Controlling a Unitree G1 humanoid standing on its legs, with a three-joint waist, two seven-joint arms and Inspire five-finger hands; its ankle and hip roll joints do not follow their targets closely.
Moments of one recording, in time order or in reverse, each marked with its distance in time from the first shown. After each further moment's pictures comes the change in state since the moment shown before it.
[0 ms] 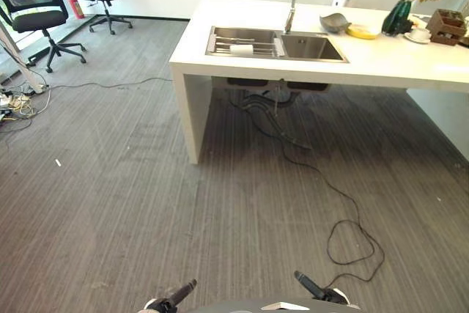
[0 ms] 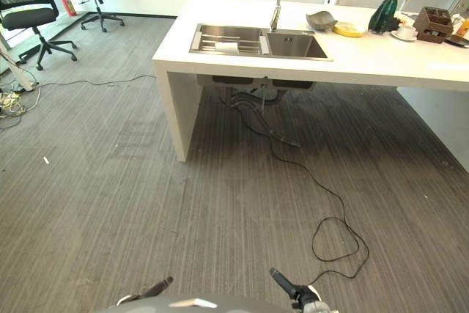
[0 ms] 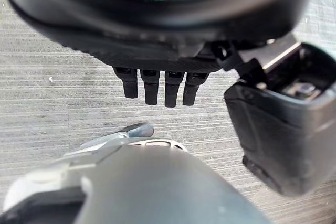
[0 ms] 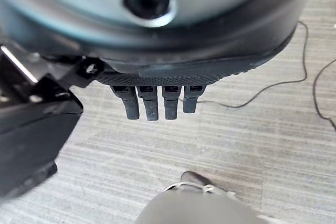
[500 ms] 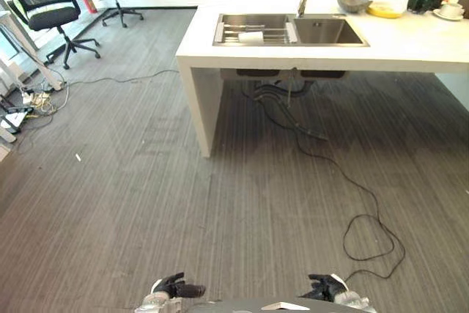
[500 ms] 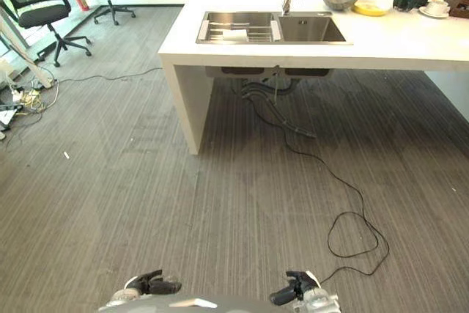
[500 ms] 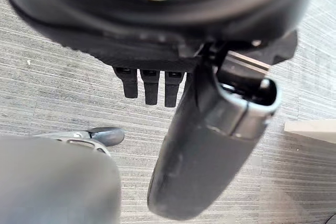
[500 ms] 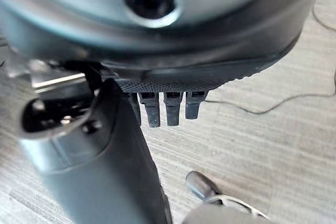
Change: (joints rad) left arm -0.046 -0.047 0.078 -0.059 -0.096 -0.025 0.097; right arm -0.071 -0.042 0.109 -0.068 -0.123 0.017 -0.059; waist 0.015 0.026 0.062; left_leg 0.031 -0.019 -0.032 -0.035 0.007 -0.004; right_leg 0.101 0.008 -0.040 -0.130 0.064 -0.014
